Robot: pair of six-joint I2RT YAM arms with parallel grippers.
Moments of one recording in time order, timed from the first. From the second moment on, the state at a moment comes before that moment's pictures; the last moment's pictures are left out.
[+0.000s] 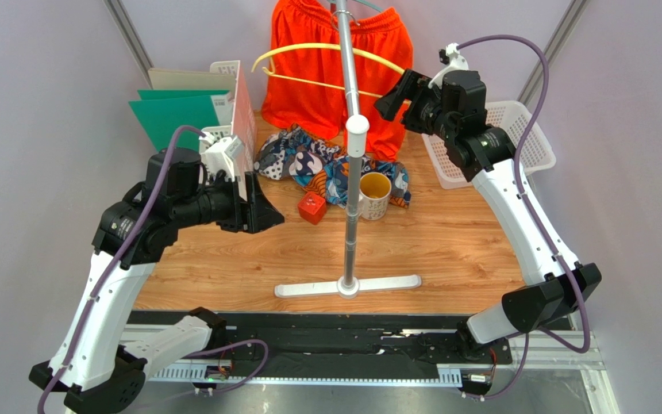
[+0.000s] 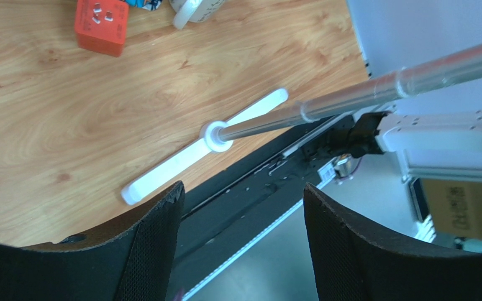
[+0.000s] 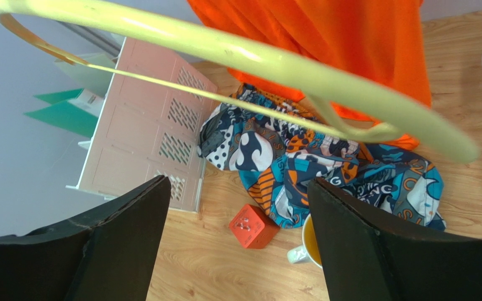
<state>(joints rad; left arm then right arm) -0.46 0.99 1.52 -1.13 0.38 -0.45 0.38 1.48 1.71 -0.49 -0.07 0.59</state>
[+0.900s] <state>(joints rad) -0.46 1.10 1.68 -1.21 0.36 -0.34 0.40 1.66 1.40 -0.14 -0.11 0.33</state>
